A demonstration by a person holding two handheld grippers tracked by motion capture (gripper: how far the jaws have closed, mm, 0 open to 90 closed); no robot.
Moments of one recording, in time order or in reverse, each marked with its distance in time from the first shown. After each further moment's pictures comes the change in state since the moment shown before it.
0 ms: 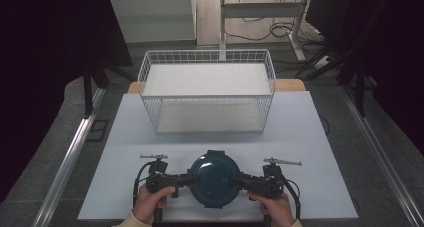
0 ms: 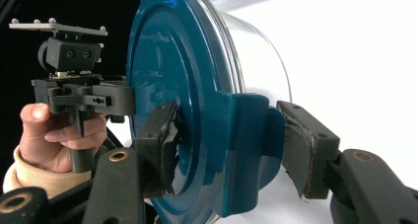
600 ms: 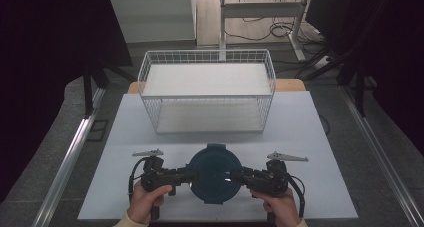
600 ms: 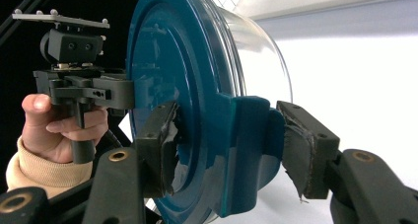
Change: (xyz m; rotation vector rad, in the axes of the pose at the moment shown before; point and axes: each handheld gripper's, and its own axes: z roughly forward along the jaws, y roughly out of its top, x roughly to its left) left arm -0.032 0.013 -0.019 -0.066 0.009 0.108; right arm 0.023 0.016 -0.018 -0.048 0.035 -0.128
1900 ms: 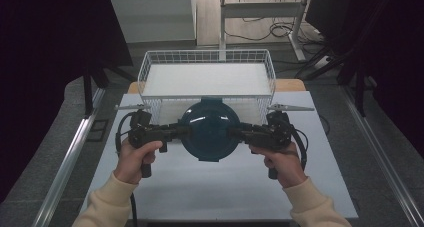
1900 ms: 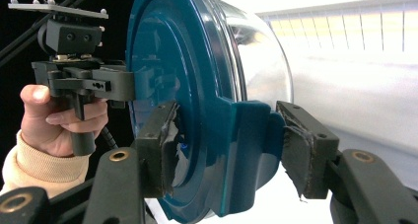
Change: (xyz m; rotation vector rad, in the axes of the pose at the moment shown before) left arm -0.038 0.110 -0.043 -0.107 -0.002 0.130; right arm 0.049 0.120 -0.010 -0.052 0.000 -0.160
